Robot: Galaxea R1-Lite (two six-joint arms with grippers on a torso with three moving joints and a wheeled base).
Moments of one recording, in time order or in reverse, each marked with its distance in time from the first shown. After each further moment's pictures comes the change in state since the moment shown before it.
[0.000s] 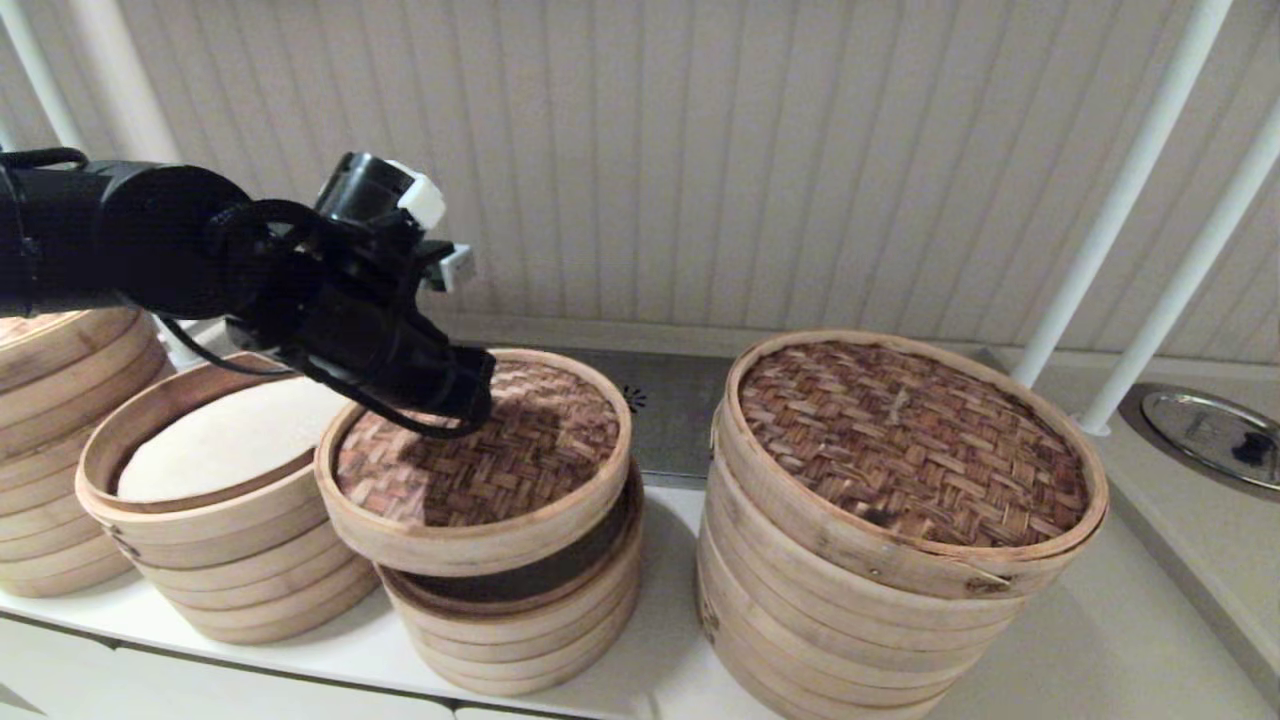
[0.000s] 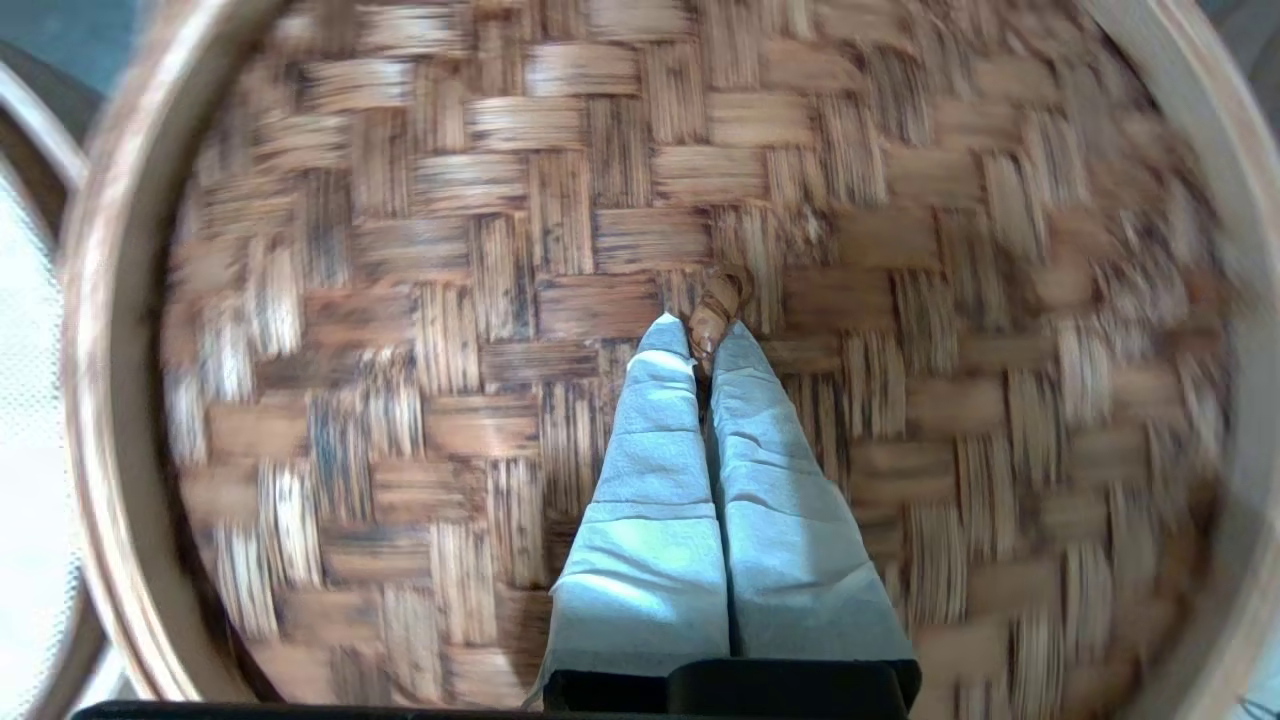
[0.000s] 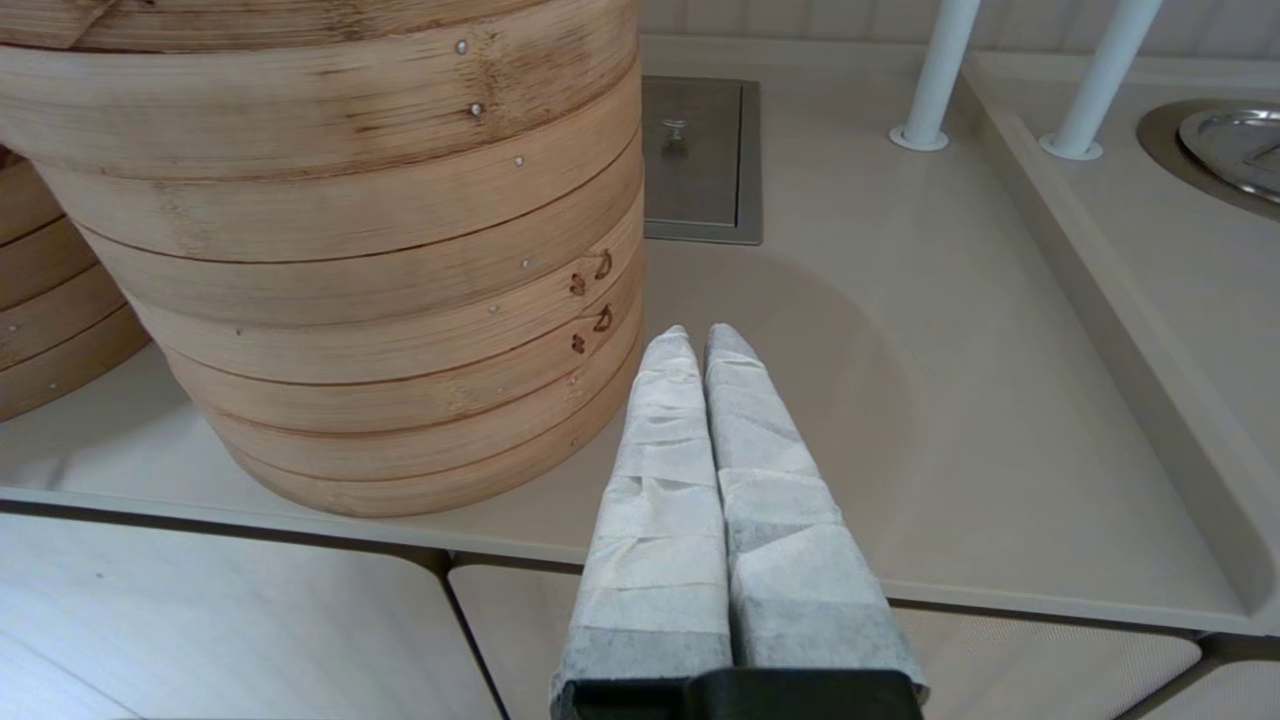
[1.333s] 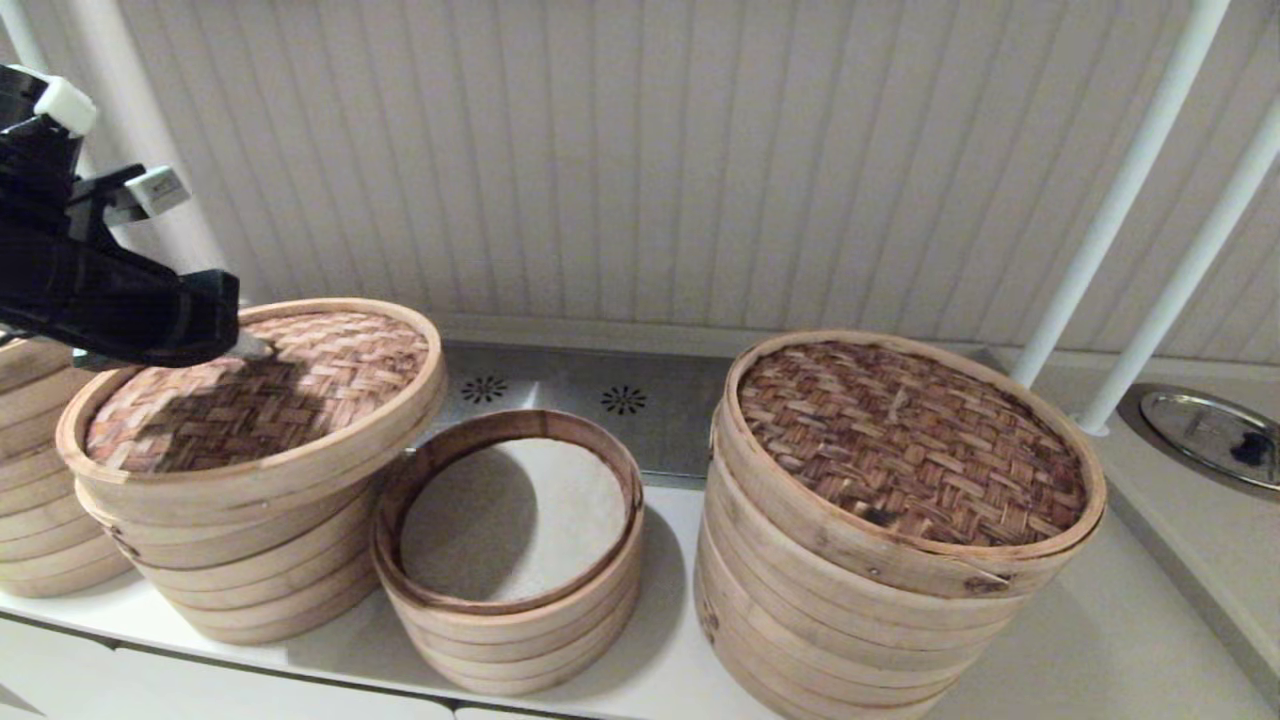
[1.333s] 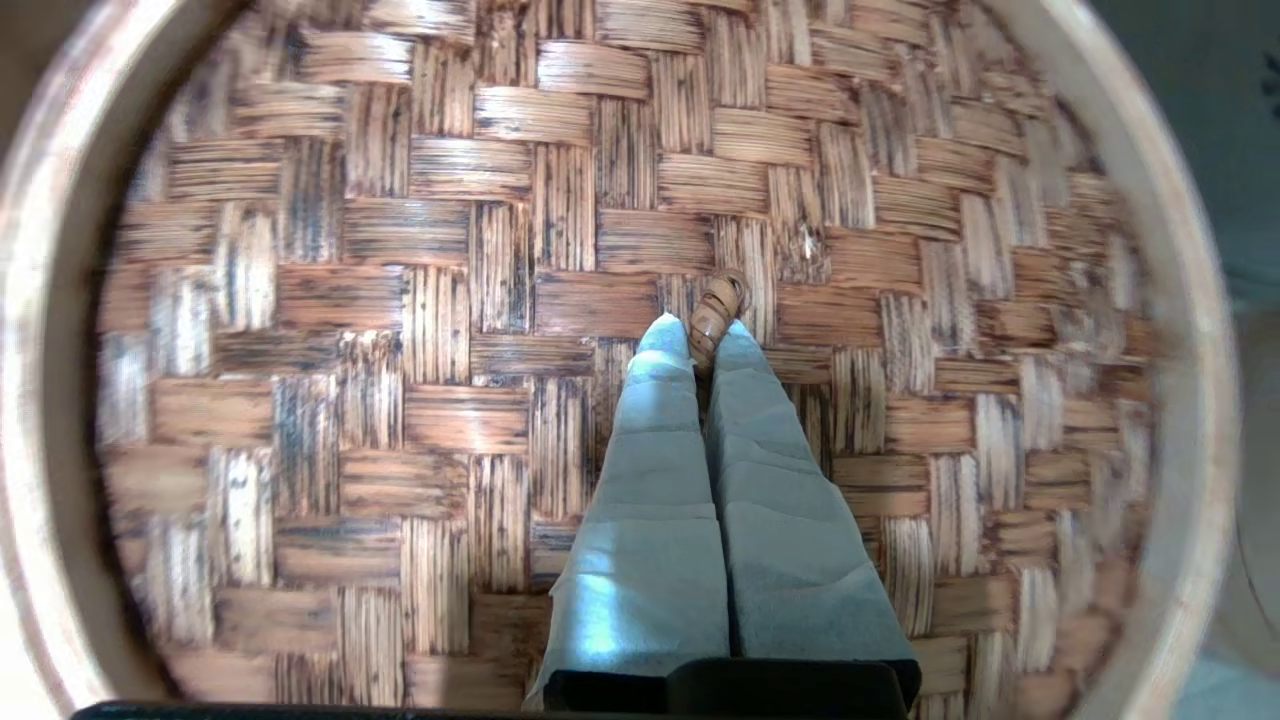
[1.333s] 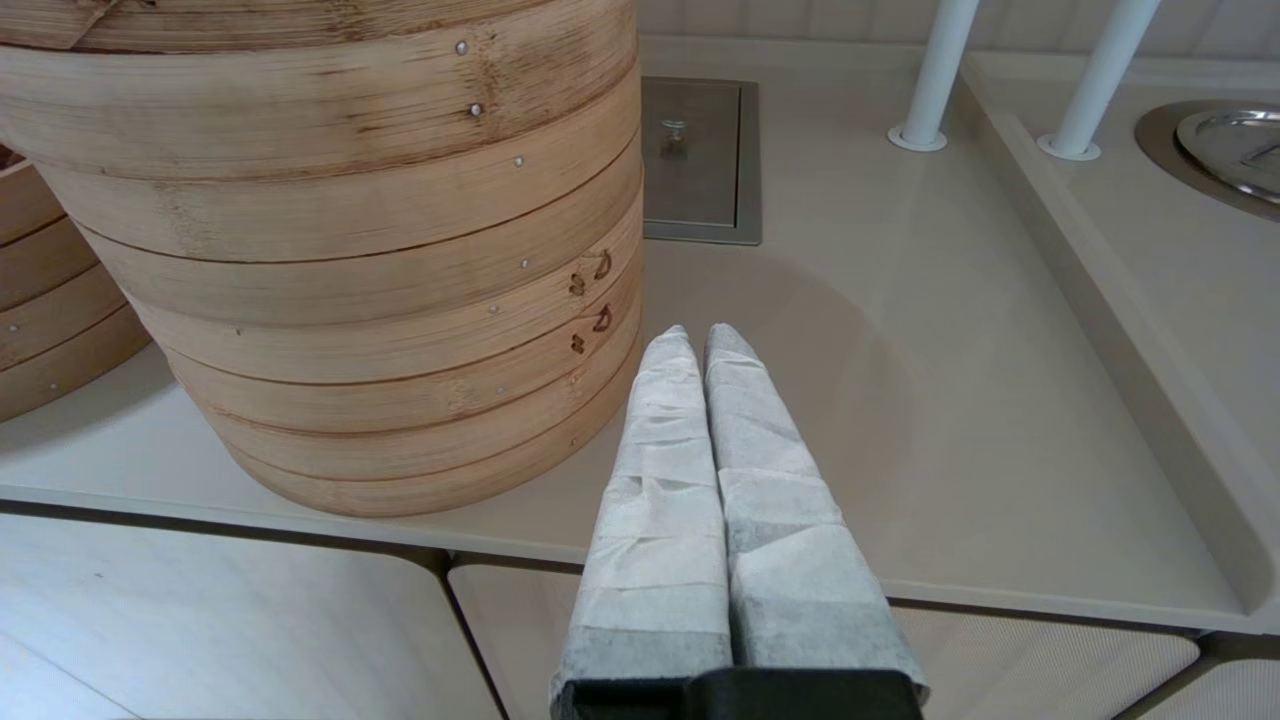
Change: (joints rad) left arm 0.484 -0.179 0.015 0.073 -0.180 0.010; right arm 0.000 0.000 0.000 0.000 0.000 0.000
